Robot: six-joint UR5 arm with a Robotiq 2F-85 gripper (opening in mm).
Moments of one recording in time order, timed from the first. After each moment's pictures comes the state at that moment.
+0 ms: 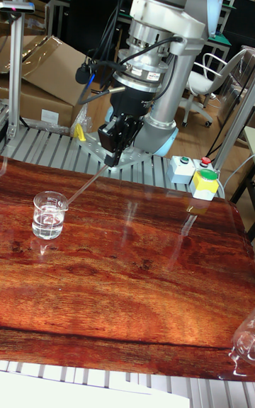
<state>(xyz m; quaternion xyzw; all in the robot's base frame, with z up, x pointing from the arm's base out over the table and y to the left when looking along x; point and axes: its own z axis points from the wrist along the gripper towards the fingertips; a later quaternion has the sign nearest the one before) 0.514 -0.037 0.265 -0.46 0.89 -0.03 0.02</state>
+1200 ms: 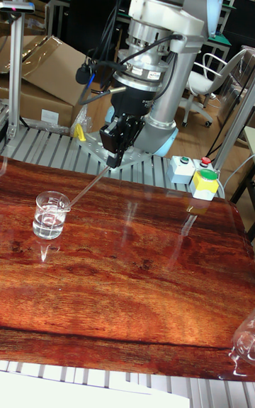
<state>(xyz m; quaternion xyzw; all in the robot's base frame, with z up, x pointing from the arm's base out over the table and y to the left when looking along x) 0.518 -0.031 0.267 -0.47 0.88 -0.02 0.03</state>
